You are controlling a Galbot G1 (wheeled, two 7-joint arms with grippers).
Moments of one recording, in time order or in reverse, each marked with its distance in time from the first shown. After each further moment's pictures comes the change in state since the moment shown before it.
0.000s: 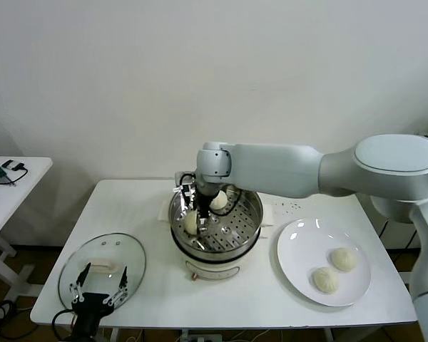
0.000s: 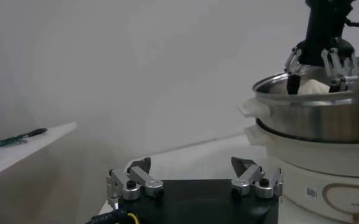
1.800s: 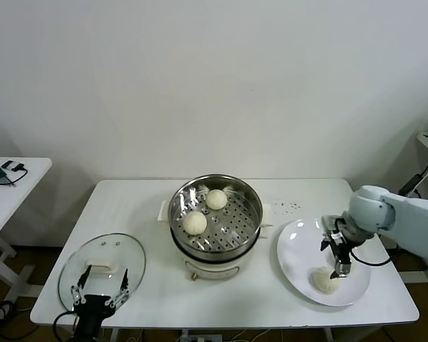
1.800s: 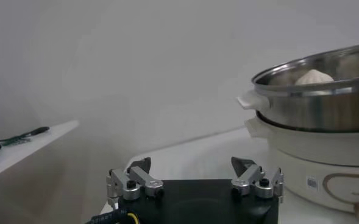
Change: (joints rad) left arm -0.003 -0.034 0.002 0.008 0.057 0.016 0.000; right arm -0.287 -0.879 0.136 0.339 -0.522 0.145 -0.174
